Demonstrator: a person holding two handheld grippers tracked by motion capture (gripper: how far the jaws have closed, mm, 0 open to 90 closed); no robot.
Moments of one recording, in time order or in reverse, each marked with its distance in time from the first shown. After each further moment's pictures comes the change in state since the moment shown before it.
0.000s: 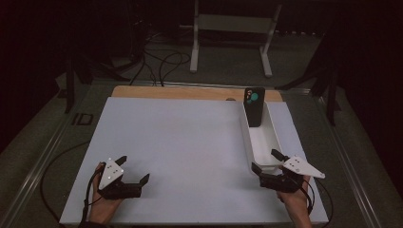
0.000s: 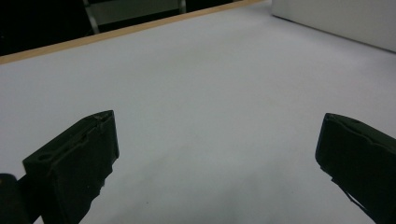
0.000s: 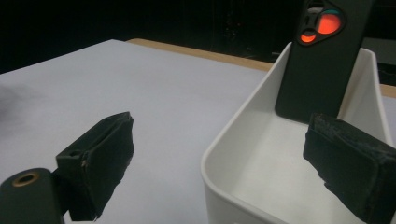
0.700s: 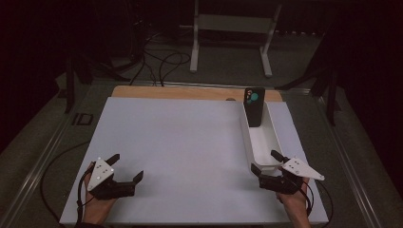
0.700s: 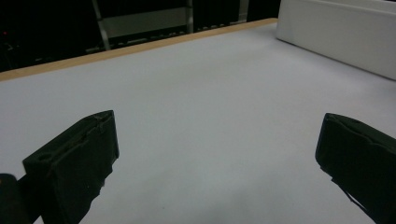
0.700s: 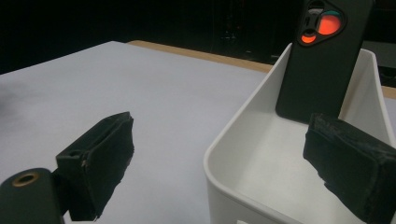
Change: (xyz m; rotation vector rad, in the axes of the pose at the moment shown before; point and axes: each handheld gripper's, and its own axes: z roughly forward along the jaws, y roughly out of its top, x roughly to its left) left arm 0.008 0.008 -0.018 -0.062 0.021 -0.039; right arm 0.002 -0.004 0.000 -0.010 0.002 -0.007
